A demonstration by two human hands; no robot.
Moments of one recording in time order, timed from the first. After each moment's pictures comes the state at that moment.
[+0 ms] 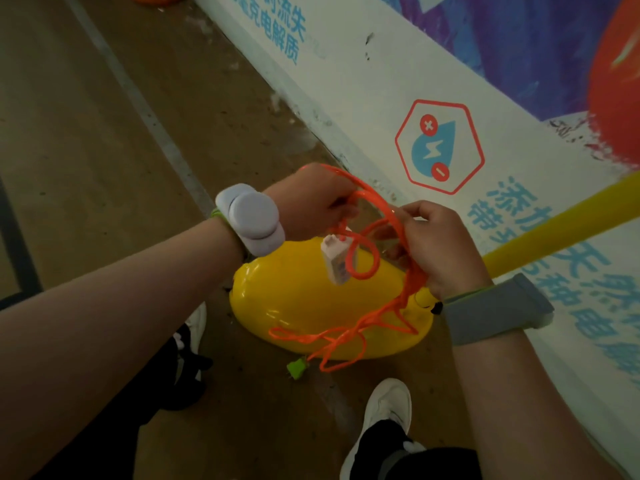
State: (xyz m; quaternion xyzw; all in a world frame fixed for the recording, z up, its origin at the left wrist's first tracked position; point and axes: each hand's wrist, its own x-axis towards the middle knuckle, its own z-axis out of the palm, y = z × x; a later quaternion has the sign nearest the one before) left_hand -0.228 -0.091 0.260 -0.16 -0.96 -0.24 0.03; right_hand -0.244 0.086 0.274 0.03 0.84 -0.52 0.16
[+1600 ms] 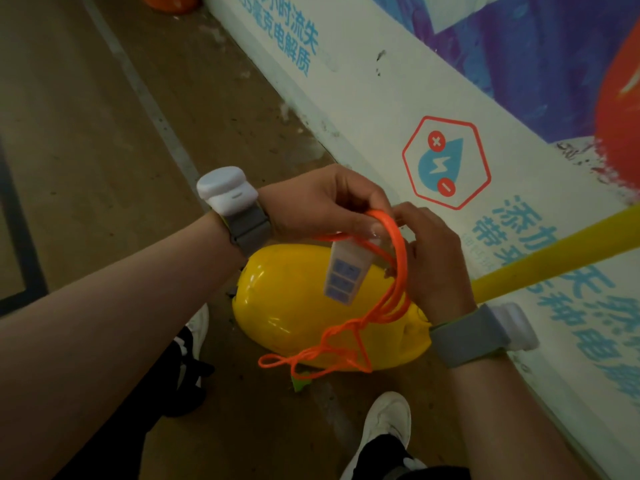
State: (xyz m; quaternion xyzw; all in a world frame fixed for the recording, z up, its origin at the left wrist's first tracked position) left_hand -0.219 -0.103 0.277 -0.24 -0.67 -0.69 -0.13; right_hand -0.245 0.087 0.259 -0.29 0.90 -0.31 -0.06
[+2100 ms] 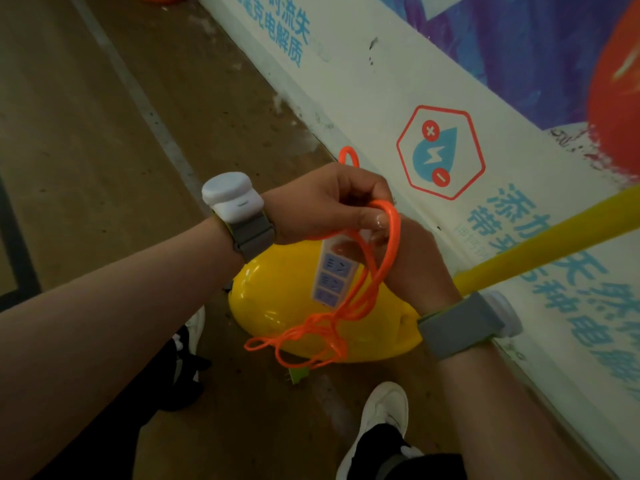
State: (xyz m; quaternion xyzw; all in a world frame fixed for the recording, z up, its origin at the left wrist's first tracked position) left_hand -0.217 -0.087 0.269 -0.24 -0.67 -0.70 -0.11; right_hand -0.237 0.075 0.257 -0.27 0.92 -0.27 0.02
